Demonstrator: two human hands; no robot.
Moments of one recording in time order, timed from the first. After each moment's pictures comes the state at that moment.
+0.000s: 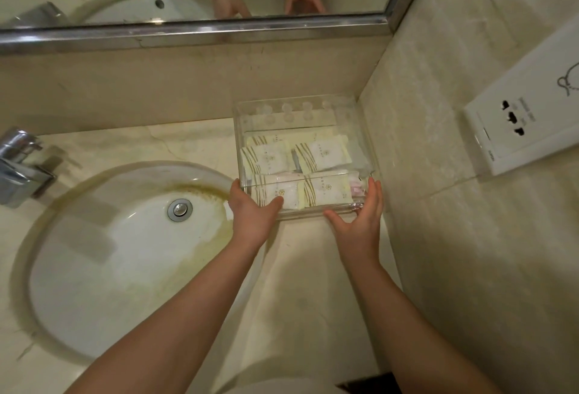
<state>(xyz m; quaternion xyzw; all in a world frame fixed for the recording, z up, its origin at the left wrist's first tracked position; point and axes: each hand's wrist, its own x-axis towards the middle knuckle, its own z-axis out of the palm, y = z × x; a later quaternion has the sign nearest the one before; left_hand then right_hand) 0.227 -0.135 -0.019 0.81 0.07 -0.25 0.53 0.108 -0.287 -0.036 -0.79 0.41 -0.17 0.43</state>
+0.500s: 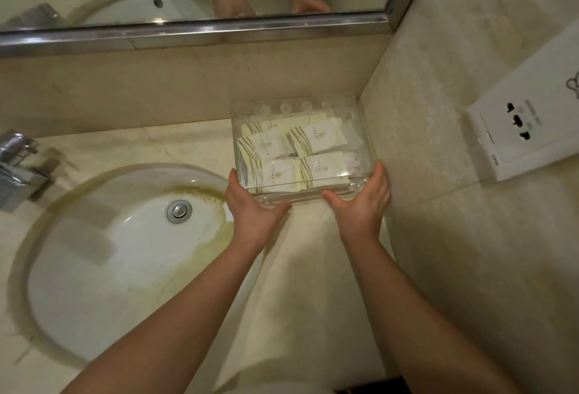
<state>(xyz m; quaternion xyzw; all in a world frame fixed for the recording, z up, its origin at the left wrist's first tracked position) 0.231 -0.143 -0.033 0.85 0.02 -0.17 0.49 0.144 -0.314 -0.037 -0.82 0.44 -0.18 0.32</state>
